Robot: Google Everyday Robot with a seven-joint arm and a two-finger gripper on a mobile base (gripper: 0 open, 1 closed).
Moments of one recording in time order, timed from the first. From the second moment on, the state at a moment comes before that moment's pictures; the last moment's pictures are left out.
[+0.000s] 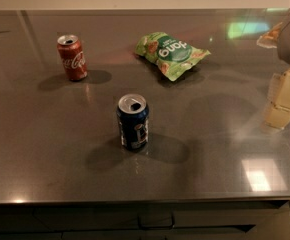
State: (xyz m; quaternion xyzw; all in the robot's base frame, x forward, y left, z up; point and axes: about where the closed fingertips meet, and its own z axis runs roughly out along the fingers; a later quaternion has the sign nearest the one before) arm 0.438 -0.217 0.976 -0.60 0.78 -0.03 0.16
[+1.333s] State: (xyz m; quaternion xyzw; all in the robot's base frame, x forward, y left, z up) arm 0.526 -0.166 0.953 -0.64 0.74 0.02 0.21
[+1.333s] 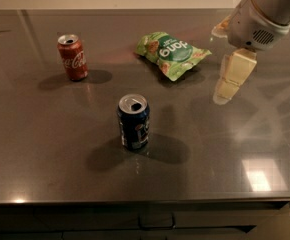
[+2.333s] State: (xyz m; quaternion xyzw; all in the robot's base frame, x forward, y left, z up) arm 0.625 -0.077 0.949 -0.64 0.70 0.09 0.29
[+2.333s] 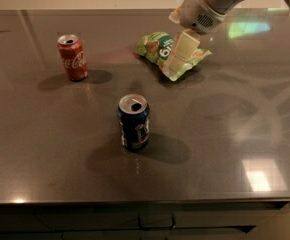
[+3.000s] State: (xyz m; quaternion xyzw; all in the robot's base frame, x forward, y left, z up) arm 0.639 0.005 0.933 -0.62 0.70 0.15 0.33
